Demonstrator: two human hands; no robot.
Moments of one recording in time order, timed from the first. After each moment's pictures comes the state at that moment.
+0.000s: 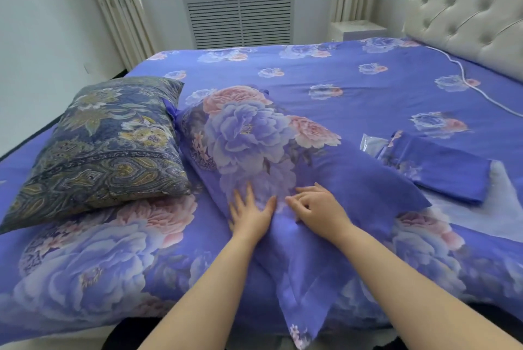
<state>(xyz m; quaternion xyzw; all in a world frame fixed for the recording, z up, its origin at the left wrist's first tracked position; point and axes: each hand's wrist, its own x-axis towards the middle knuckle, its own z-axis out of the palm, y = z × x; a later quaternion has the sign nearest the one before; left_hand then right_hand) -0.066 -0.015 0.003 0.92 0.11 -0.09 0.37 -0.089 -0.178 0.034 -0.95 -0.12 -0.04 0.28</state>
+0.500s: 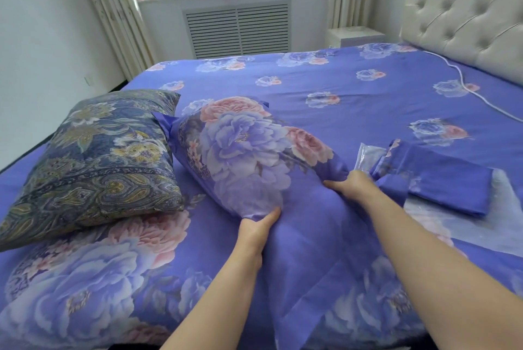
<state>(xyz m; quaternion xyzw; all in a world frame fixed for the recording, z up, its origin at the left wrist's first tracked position) -0.080 -0.039 0.025 0.62 0.19 -0.10 0.76 -0.007 -0.277 0.045 -0.92 0.21 0.03 0.34</state>
